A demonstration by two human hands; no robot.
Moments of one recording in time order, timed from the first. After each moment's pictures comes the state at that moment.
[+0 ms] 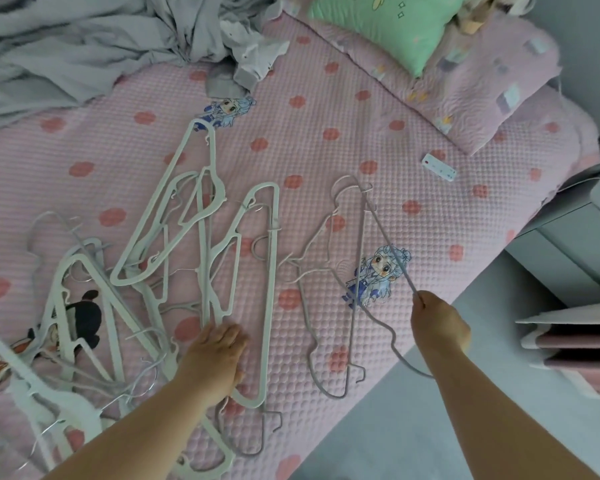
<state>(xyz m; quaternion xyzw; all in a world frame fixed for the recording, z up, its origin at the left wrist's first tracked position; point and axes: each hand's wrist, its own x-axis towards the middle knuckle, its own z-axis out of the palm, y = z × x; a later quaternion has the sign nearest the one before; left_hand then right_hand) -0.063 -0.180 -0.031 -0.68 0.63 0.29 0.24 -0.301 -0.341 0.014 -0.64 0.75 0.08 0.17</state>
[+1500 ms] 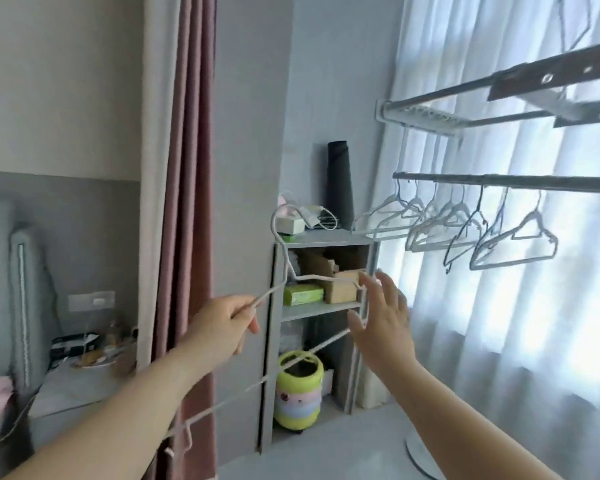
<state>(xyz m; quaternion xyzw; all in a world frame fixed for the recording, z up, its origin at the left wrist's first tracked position) -0.767 -0.146 0.427 -0.19 0.83 0.41 -0.32 -0.905 0.009 0.425 -0.35 0.86 -0.32 -0.20</state>
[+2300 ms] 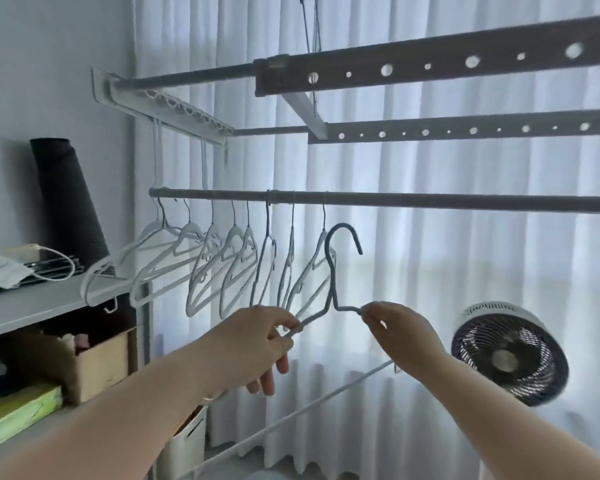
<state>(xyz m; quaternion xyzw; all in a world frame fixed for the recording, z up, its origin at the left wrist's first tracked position) -1.126 -0.033 0.508 0.23 0.89 0.40 -0.01 -1.158 0.181 0.481 -0.05 0.94 -0.14 -0.29</state>
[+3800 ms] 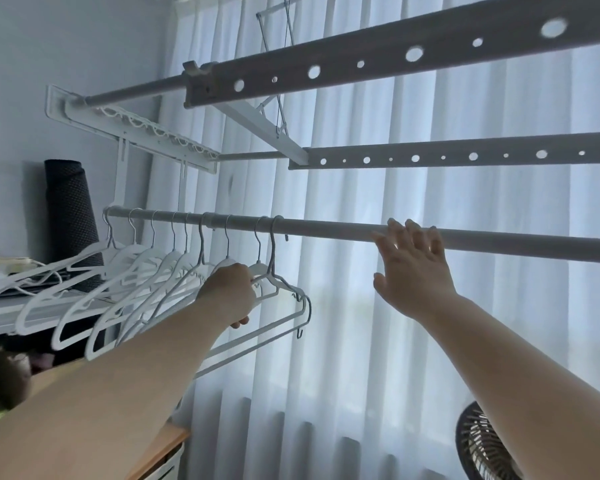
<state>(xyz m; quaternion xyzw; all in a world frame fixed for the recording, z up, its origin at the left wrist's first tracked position) -1.281 0.118 0.560 -0.01 0.92 0.33 -0.23 -1.257 0.335 0.590 -0.06 0.91 0.07 -0.40</state>
